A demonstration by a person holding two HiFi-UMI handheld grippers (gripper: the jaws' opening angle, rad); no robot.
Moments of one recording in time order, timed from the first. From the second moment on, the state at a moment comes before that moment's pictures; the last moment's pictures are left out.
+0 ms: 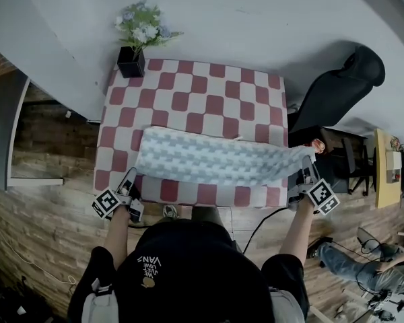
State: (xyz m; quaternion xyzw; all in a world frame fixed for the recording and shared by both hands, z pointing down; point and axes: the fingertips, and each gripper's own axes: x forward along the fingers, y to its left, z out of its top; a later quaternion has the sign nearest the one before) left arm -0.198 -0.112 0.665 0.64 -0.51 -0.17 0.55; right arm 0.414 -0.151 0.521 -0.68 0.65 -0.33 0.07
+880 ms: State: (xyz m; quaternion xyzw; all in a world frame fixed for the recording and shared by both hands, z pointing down) left arm -0.288 -0.030 0.637 0.63 -0.53 -0.25 0.51; right arm -0.140 -0.144 0.628 -0.31 0.88 -0.29 -0.23
